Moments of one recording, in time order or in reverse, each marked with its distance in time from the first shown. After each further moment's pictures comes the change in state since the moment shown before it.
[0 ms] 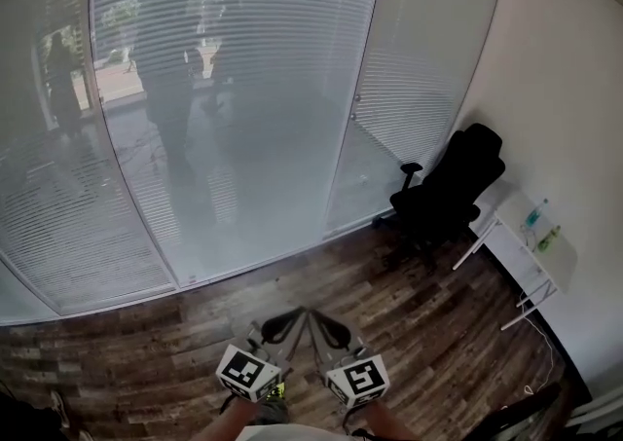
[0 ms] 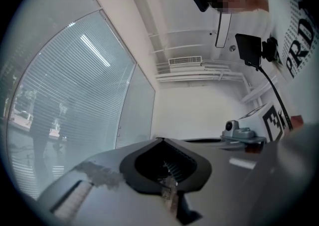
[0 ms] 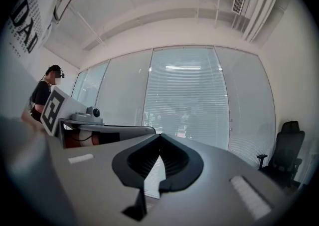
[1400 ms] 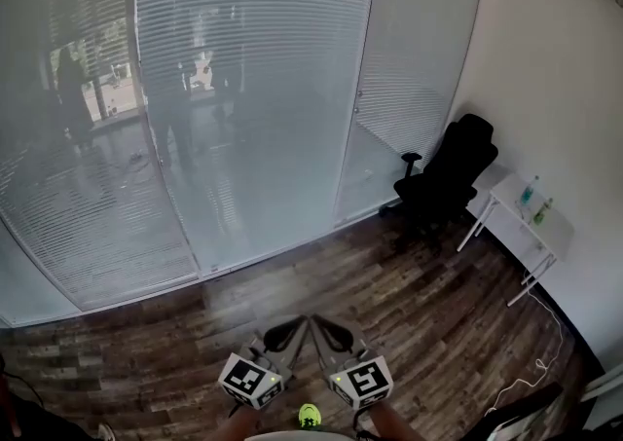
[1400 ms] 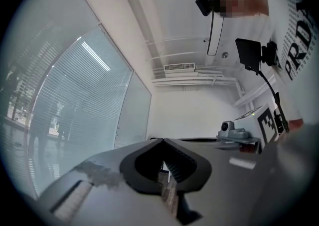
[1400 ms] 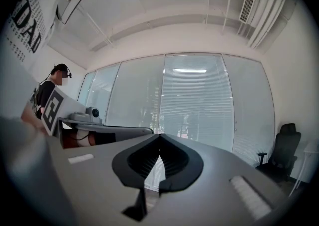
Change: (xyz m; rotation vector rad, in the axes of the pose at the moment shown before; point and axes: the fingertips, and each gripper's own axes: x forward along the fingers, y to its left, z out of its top) left arm -0.231 -0.132 0.025 0.002 -0.014 -0.021; right arm -0.137 0.222 0.023 -0.019 -0.009 0.021
